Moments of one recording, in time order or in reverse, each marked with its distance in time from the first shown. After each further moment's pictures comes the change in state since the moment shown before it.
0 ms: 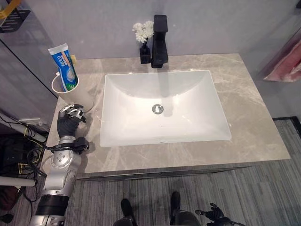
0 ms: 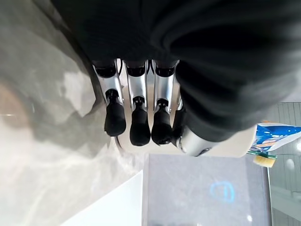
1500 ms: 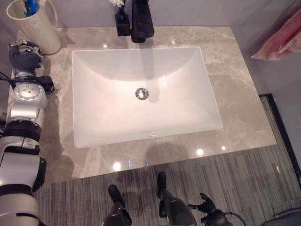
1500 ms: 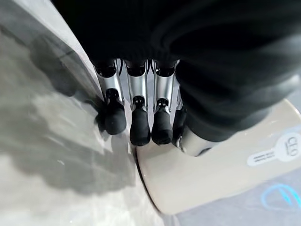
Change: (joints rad) left arm -0.850 0.363 -0.341 0.814 0.076 0.003 0.115; right arm -0.012 -0.018 0.157 -0.107 -0.033 -0.025 -0.003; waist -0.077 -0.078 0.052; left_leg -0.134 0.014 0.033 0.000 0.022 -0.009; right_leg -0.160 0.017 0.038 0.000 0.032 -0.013
